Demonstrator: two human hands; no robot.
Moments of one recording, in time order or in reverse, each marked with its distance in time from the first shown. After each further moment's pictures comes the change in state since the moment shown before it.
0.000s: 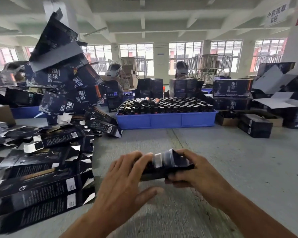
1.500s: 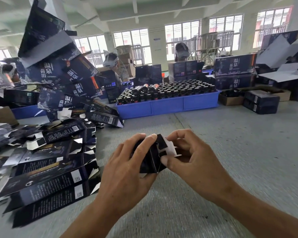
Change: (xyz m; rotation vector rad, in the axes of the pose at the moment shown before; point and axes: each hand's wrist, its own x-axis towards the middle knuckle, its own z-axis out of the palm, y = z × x) left_hand -0.002 0.000 0.001 -0.033 0.036 -0.048; right_hand -0.020 -0.006 0.035 -0.086 0.185 -0.324
